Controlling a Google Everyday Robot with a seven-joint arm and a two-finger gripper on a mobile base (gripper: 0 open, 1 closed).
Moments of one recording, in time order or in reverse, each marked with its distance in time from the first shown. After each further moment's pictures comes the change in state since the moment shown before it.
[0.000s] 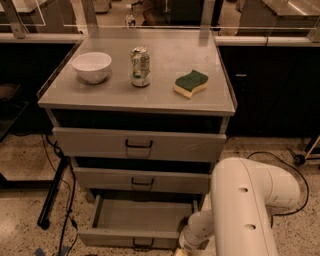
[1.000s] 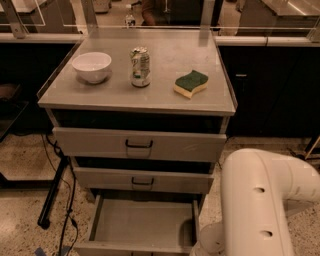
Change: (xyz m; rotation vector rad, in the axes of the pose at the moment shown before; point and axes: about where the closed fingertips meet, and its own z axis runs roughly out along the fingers) arm 0.045 0.074 -0.046 -0.059 0.062 0.095
